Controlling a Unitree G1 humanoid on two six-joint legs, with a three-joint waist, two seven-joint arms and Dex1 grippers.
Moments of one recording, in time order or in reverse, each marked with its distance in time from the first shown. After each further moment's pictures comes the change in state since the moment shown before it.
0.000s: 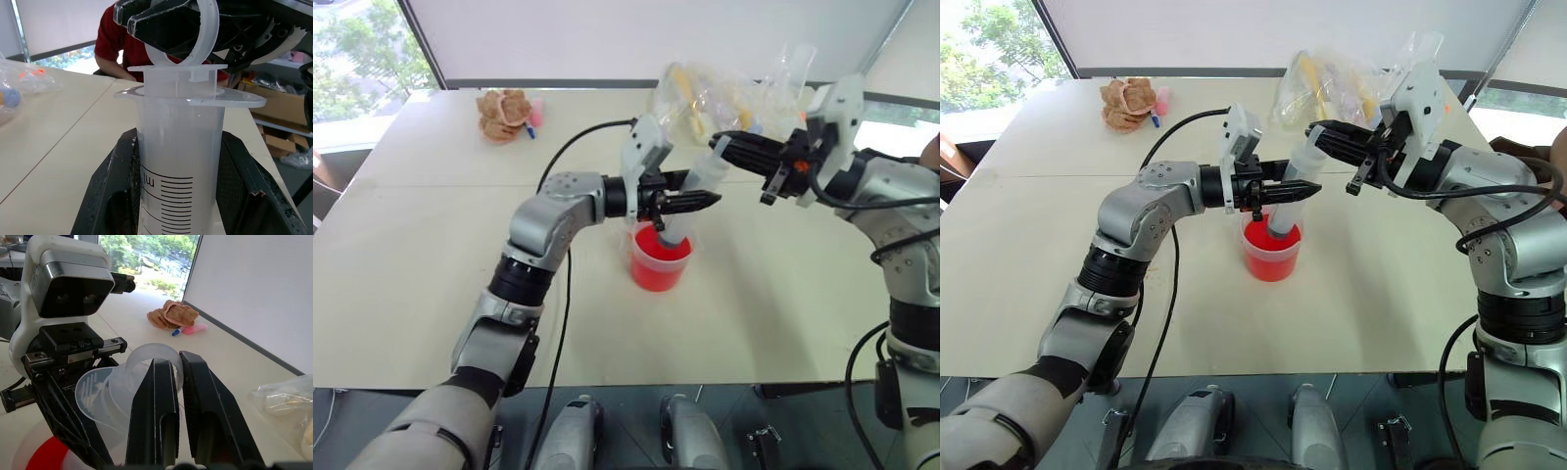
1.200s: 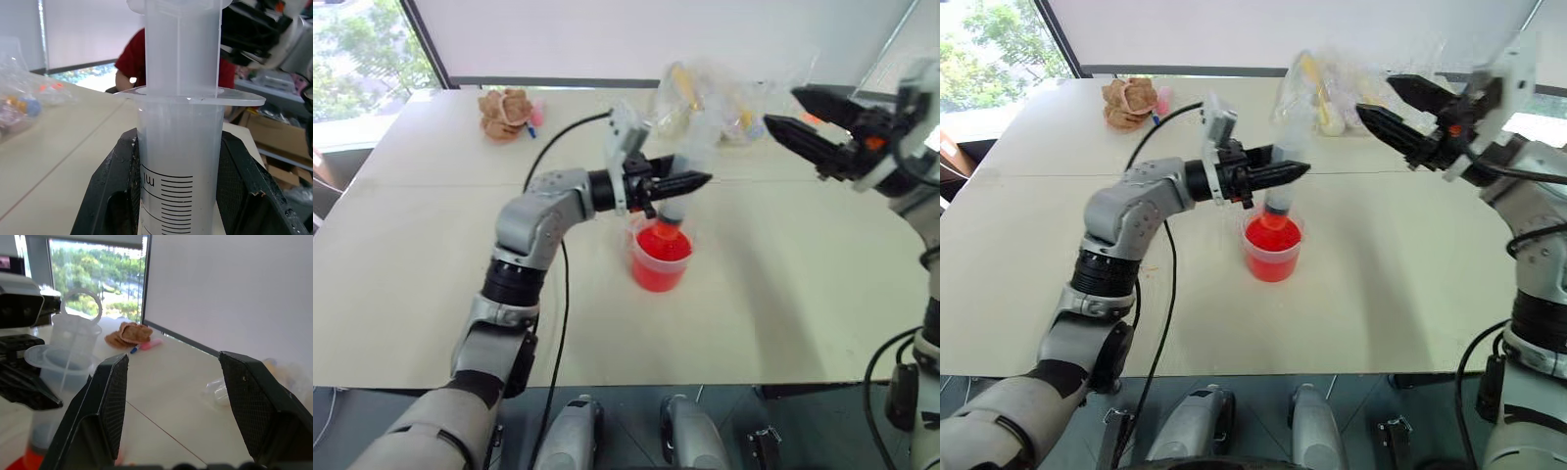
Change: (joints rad) left arm 0.008 0.011 0.125 -0.022 -0.092 0.046 0.048; right arm 0.091 -0.044 -0.300 0.041 0.160 0.067 -0.060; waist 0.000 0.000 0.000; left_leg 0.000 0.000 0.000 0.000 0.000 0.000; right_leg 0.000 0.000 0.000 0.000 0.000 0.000
